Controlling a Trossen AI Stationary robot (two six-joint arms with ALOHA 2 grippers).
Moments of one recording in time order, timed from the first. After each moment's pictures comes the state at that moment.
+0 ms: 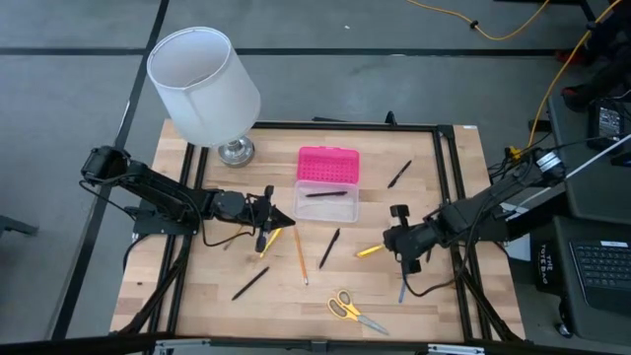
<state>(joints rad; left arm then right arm) -0.18 1.23 0.40 0.60 -0.14 -0.09 0.52 1.24 0.87 -0.74 0.27 0.28</state>
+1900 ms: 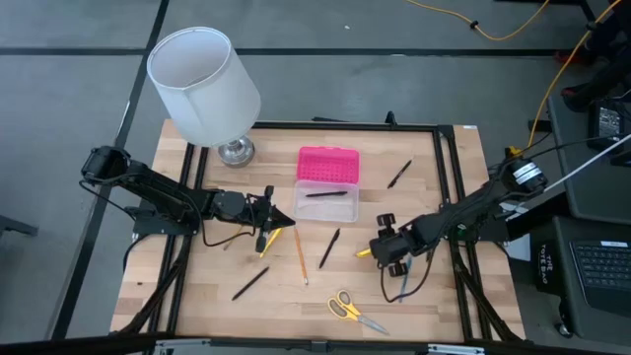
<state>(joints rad) -0.18 1.23 0.40 0.60 -0.14 -0.09 0.45 1.52 0.73 -0.48 0.20 0.20</state>
